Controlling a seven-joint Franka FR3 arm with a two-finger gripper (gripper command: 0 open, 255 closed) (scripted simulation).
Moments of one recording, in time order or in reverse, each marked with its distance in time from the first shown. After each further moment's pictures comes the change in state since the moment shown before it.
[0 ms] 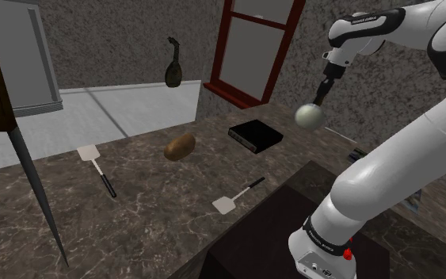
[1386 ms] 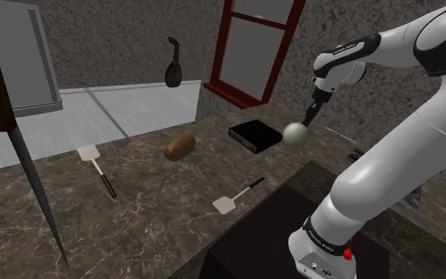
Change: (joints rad) arm 0.000 0.070 -0.050 -0.228 0.028 0.285 -0.034
